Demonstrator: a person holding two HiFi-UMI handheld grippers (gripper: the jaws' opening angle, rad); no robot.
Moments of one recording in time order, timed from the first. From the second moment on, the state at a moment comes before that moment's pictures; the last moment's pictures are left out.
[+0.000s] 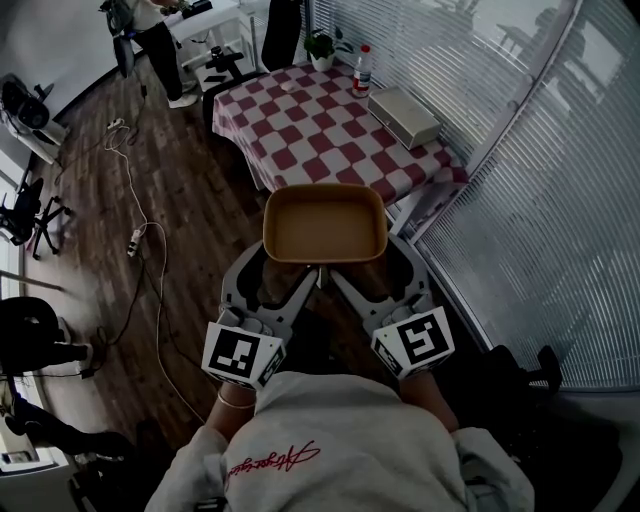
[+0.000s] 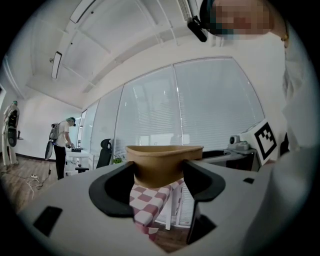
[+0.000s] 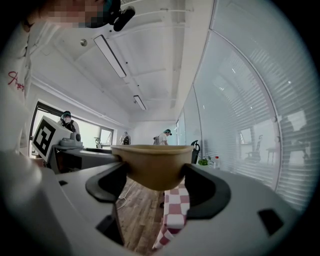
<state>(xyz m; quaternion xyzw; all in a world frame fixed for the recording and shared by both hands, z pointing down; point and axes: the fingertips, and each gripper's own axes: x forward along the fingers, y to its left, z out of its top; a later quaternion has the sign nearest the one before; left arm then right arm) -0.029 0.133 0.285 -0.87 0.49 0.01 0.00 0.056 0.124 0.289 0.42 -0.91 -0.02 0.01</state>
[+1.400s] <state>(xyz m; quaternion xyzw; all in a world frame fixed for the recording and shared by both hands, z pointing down) -0.033 0.031 0.287 -0.88 0.47 0.02 0.00 0.051 0.026 0.290 0.44 -0.90 -0.02 0.02</state>
